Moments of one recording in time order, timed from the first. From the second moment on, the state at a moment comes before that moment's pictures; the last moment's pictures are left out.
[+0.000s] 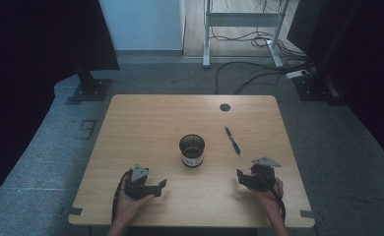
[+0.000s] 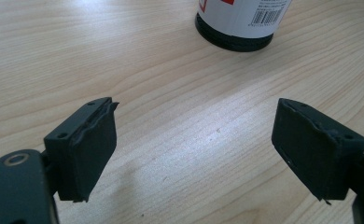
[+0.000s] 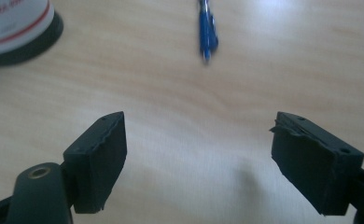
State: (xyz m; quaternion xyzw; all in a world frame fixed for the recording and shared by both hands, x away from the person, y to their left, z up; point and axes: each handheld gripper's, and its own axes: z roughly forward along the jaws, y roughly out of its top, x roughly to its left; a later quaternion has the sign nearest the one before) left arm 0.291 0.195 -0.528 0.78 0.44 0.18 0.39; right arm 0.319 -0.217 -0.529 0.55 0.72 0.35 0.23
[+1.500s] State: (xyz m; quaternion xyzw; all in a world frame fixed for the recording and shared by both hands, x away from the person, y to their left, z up) left arm 0.294 0.200 -0.526 0.79 0.45 0.11 0.42; right arm 0.455 -0.175 -0.526 0.56 0.73 0.31 0.23
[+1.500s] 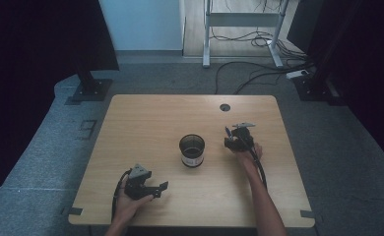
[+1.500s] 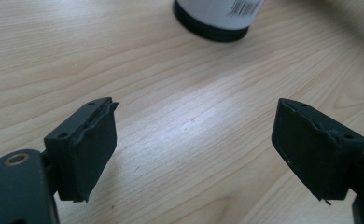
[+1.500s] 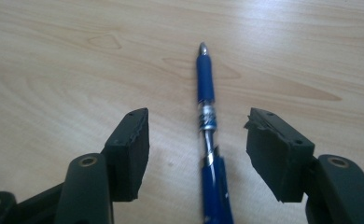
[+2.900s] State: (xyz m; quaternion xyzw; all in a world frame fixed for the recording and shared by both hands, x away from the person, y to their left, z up) left arm 0.293 0.204 -0.524 0.78 0.45 0.12 0.42; right arm 0.499 -0.183 -0.543 0.57 0.72 0.32 0.21
